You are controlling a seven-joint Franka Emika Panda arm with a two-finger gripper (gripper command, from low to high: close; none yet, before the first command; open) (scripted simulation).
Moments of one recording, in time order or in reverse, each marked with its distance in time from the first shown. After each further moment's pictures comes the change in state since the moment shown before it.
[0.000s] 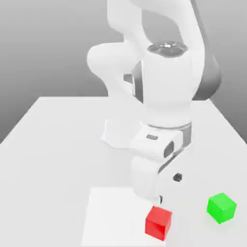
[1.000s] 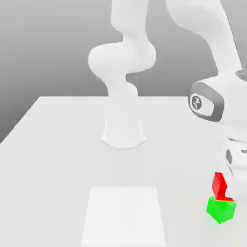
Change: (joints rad) arm 0.209 0.117 0.183 0.034 -0.112 0.060 0.058
